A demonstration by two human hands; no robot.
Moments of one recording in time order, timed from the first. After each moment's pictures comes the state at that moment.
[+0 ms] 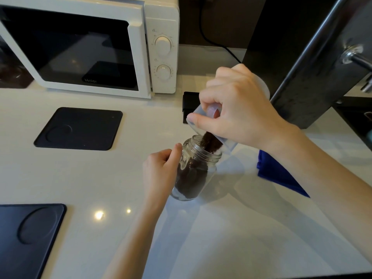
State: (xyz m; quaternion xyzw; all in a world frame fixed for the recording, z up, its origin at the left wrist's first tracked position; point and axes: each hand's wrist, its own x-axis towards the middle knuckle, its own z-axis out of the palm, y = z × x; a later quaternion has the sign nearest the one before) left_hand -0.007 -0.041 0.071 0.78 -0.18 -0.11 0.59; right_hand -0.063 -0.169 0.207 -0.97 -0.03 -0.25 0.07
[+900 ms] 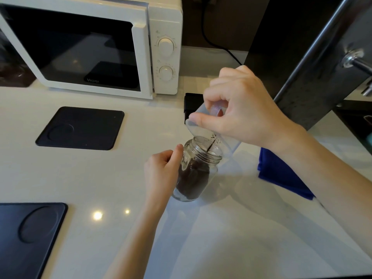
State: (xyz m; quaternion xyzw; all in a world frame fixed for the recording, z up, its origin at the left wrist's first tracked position) left_hand -0.007 -0.040 0.071 0.77 -0.17 -0.11 0.60; right_hand -0.064 -0.168 0.211 -0.96 -0.04 -0.25 0.10
